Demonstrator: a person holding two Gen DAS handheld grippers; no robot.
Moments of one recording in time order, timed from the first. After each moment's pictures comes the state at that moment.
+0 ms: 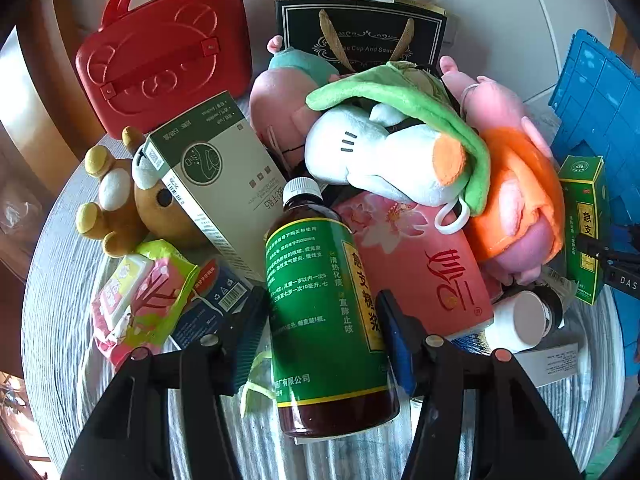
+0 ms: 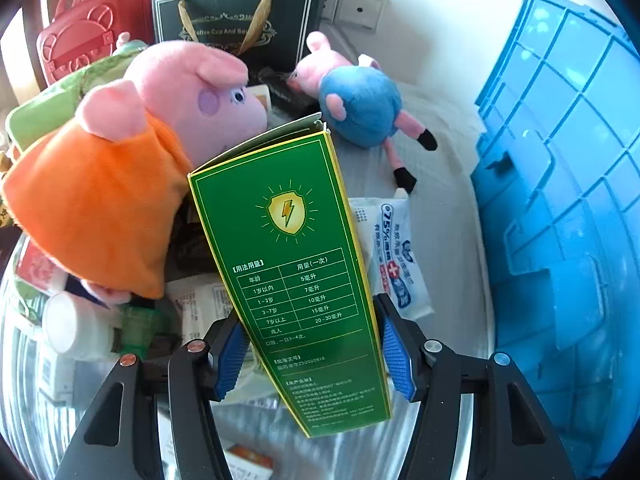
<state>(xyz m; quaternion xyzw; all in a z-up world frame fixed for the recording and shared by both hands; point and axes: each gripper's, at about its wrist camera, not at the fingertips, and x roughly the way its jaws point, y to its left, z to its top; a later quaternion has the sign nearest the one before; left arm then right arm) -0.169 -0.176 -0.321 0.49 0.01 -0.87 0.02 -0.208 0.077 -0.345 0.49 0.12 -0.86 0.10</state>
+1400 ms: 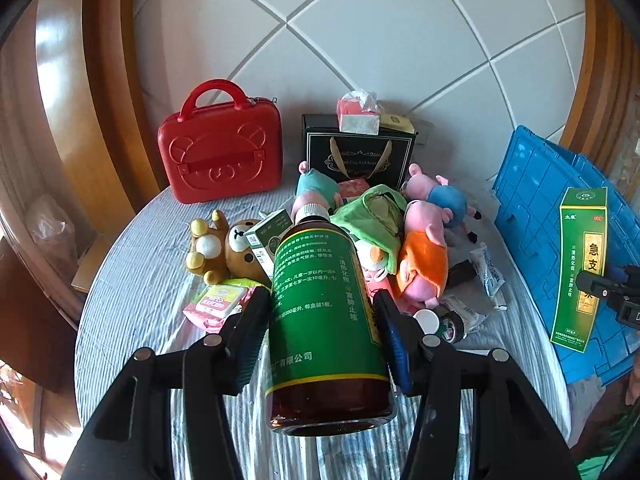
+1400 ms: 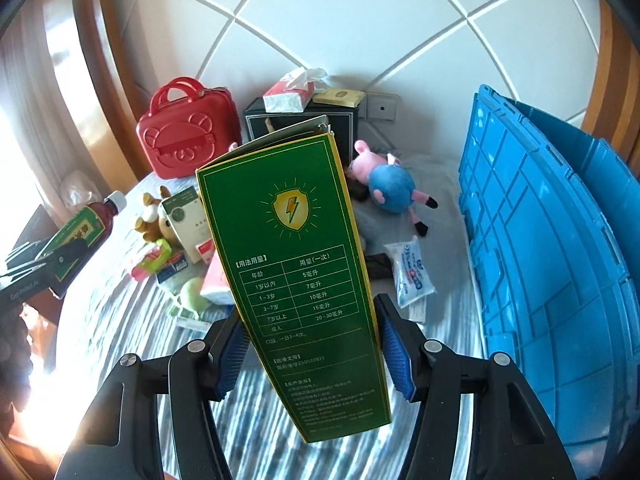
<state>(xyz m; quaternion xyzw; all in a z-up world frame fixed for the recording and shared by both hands) -0.047 -0.190 -0.141 0.38 0.03 -0.92 0.03 -0.064 0.090 -0.153 0.42 0.01 -0.89 0.18</state>
